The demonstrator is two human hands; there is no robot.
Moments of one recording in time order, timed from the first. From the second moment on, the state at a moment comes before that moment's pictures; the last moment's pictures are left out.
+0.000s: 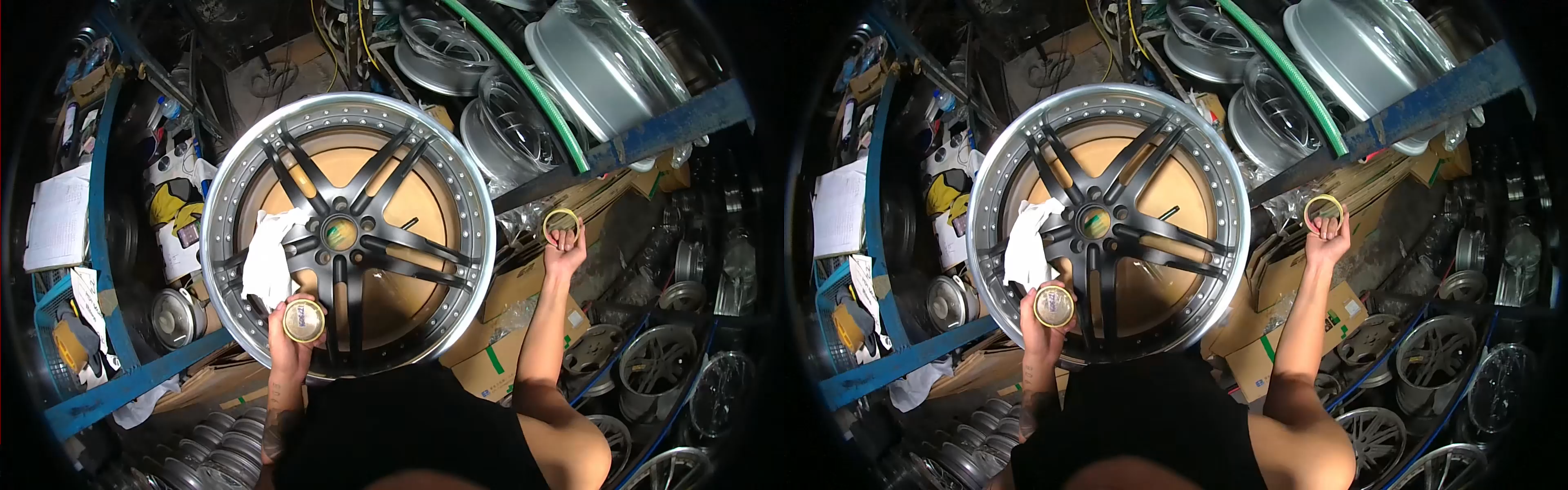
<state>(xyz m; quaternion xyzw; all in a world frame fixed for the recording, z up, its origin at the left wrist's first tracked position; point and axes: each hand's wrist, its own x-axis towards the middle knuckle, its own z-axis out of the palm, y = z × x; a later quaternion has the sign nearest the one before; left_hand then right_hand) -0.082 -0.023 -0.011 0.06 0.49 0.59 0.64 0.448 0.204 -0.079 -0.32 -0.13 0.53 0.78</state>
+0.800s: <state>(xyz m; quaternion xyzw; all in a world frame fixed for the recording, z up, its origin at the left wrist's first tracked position) -0.060 -0.005 -0.022 -0.06 0.32 0.65 0.68 0.471 0.293 -0.159 -0.67 -0.20 0.26 0.67</state>
